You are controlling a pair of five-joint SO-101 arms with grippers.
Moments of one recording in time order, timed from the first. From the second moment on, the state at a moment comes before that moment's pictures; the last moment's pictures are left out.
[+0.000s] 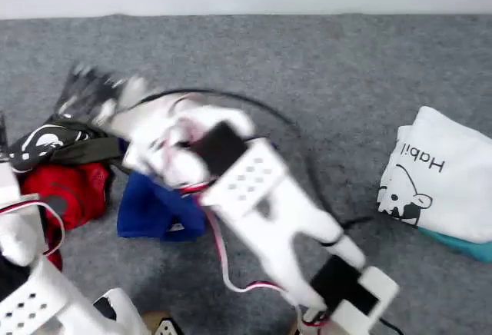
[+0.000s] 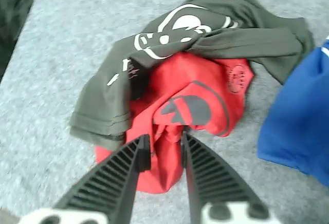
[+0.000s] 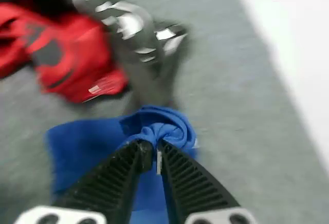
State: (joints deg) left arm -46.3 -53.1 19.6 97.9 -18.8; right arm -54.0 3.4 -25.8 74.7 26.2
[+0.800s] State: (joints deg) left arm -28.6 -53.2 36.0 98.4 -18.8; right arm -33.3 -0.2 -25.8 100.6 26.2
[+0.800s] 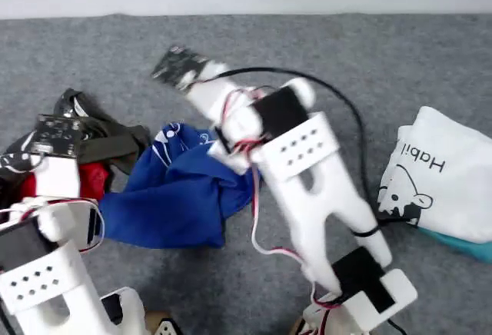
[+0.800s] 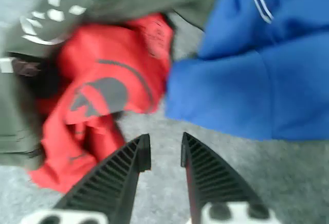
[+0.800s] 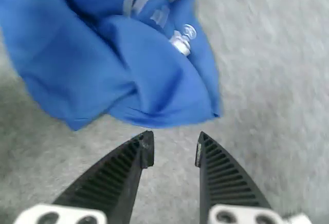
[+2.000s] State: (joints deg) left arm -34.5 -6.8 39.3 75.0 -16.7; right arm -11.3 -2.2 -15.0 100.7 26.2
